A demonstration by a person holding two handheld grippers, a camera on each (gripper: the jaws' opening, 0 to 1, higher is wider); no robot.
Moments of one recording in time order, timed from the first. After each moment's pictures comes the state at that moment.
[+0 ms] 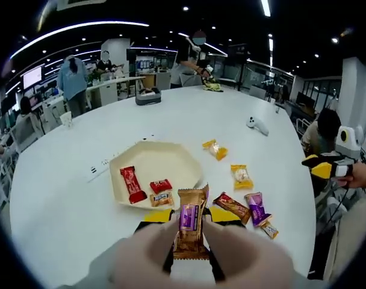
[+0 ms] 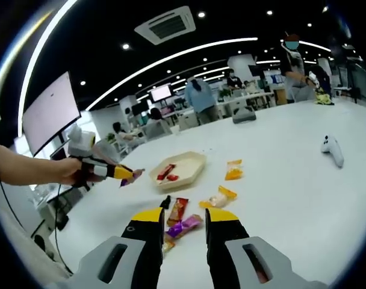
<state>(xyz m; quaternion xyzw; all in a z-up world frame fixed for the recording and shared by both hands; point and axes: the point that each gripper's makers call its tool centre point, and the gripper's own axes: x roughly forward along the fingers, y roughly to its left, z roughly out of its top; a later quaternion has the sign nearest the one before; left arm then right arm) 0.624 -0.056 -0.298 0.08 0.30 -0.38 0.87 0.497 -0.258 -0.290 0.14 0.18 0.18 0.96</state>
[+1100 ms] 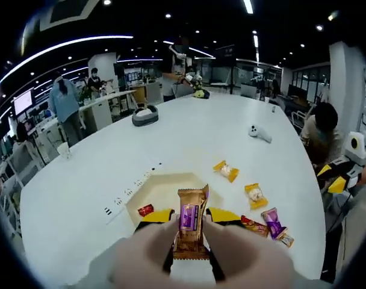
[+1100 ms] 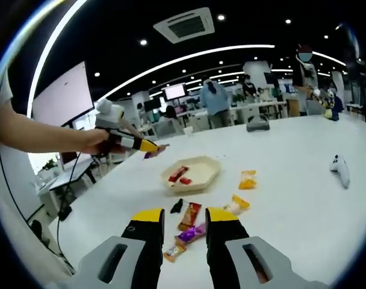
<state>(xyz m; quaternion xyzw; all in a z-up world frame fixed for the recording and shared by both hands) 0.693 -0.062 -0.254 0.12 0.26 -0.41 0.87 0.492 -0.235 -0.270 0.09 0.17 0.21 0.96</state>
